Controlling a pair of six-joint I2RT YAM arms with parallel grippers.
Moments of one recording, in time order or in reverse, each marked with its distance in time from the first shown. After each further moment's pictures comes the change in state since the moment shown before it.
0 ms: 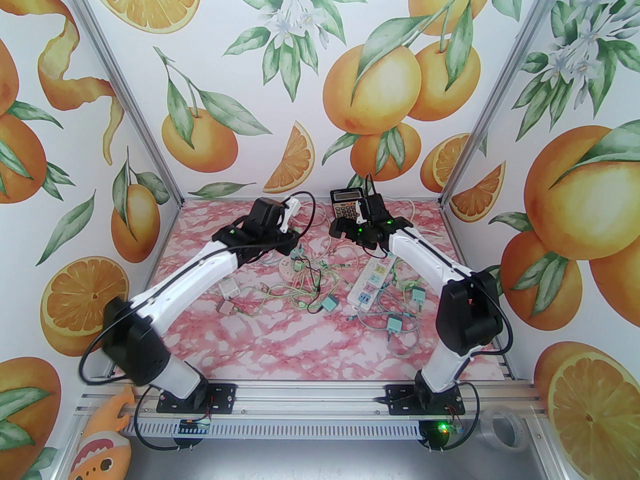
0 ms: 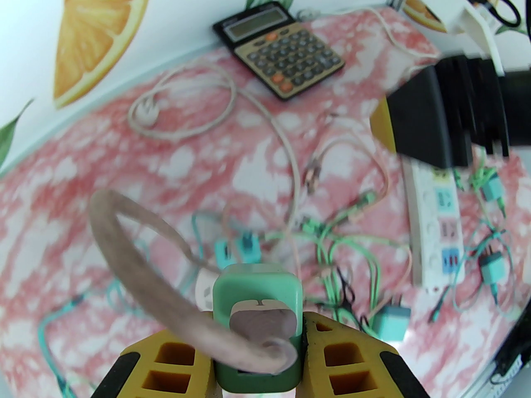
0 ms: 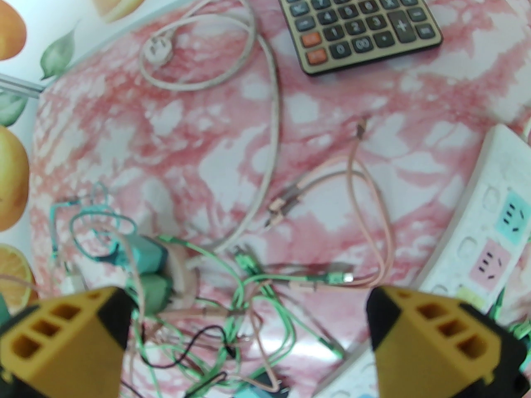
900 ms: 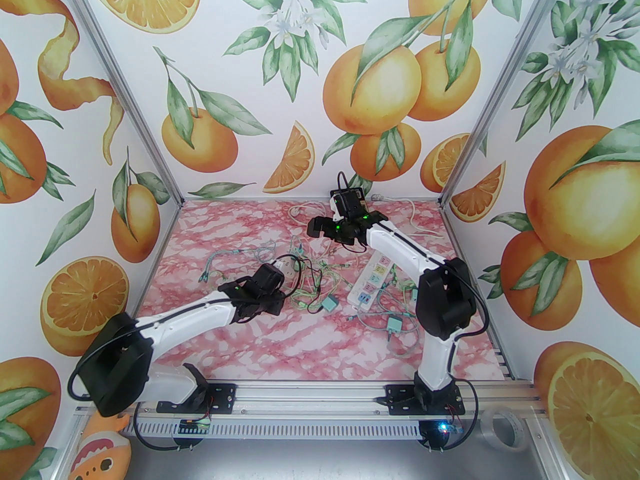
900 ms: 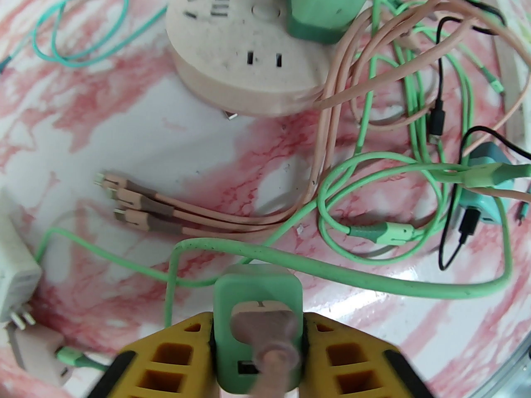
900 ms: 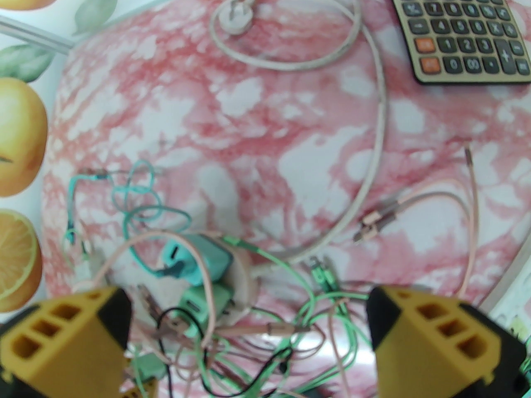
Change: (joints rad) left arm -0.129 -0.060 -0.557 0.173 -0.081 -0.302; right arm 0.116 0.155 0.179 -0.042 -0.037 -0.021
